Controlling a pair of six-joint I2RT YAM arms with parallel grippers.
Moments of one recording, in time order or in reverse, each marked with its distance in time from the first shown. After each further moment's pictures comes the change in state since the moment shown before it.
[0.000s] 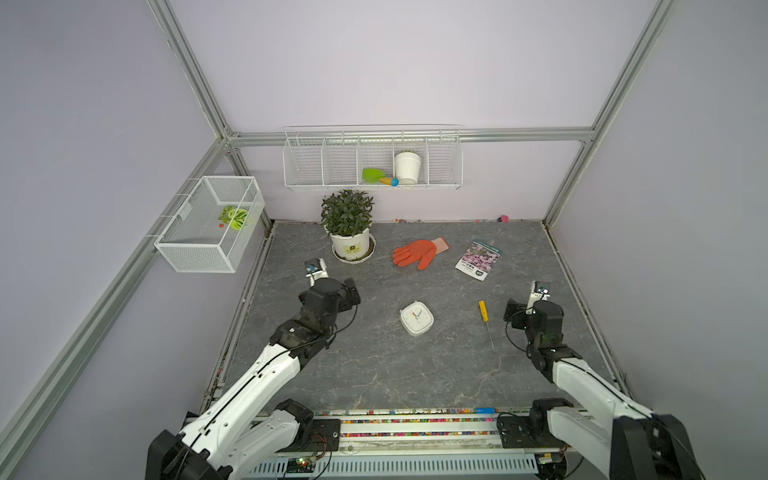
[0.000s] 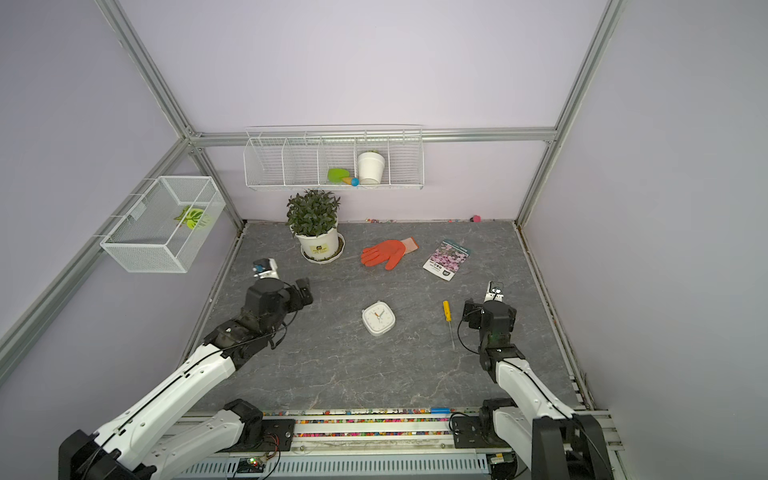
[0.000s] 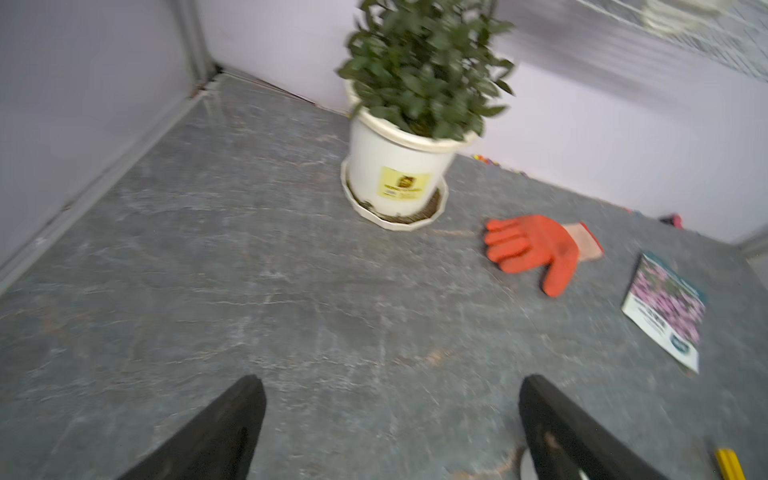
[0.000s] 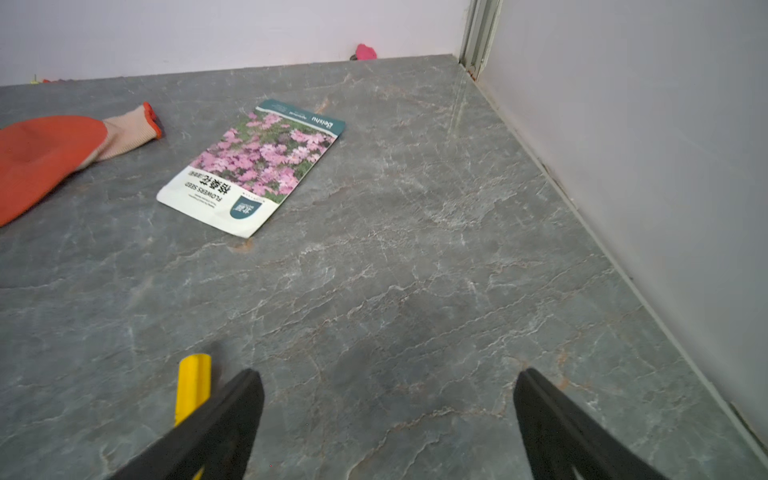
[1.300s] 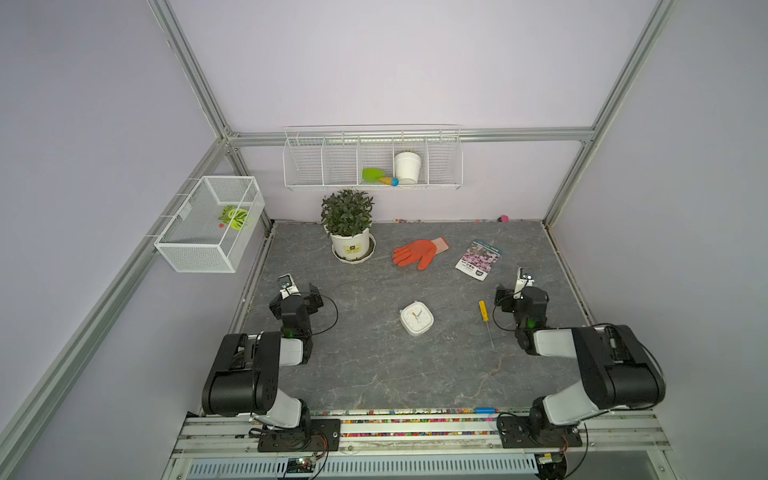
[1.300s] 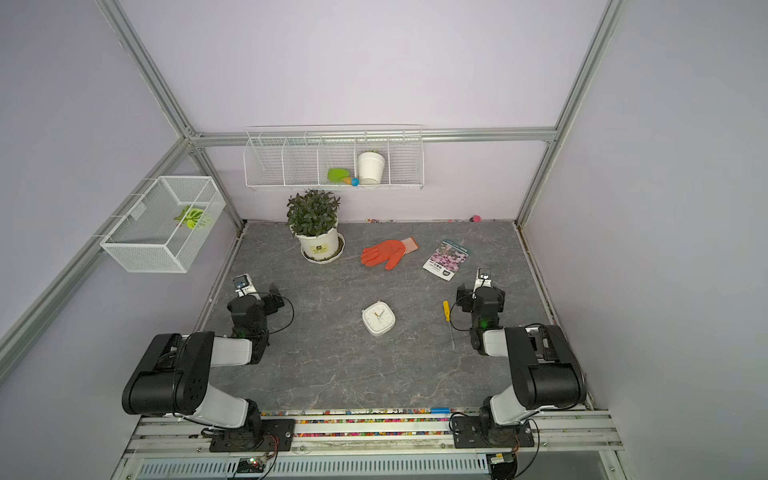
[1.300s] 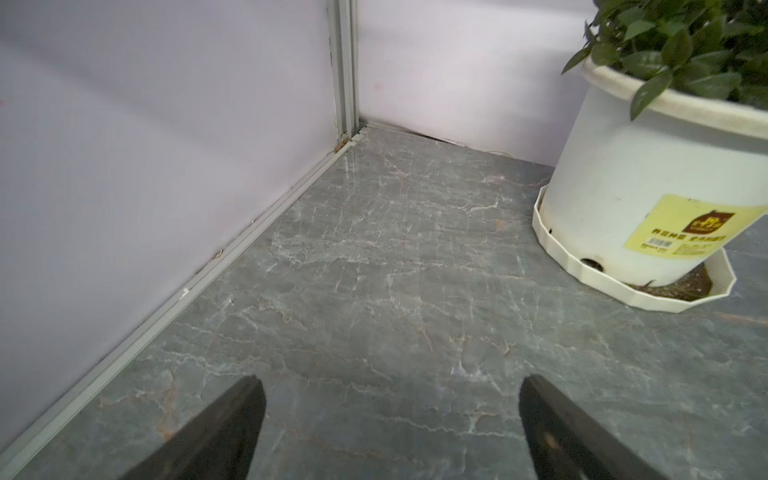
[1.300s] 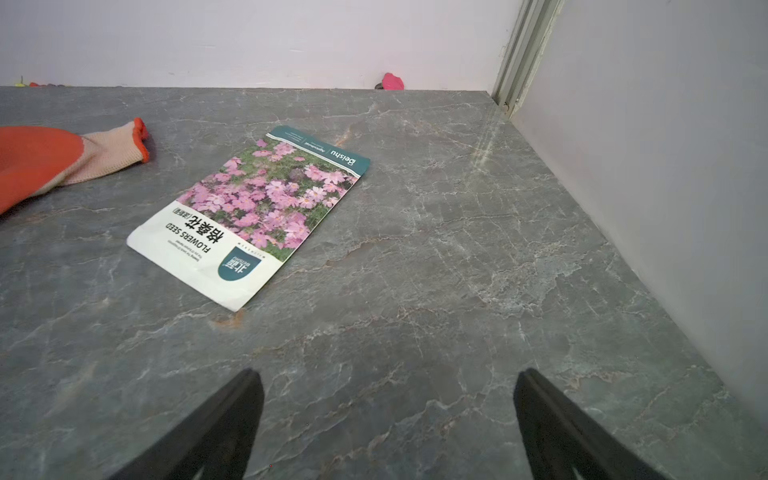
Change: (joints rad) left arm 0.442 0.592 -0.376 1.191 0.147 0.384; right arm -0.009 0.465 0.133 0.409 -0.034 -0.084
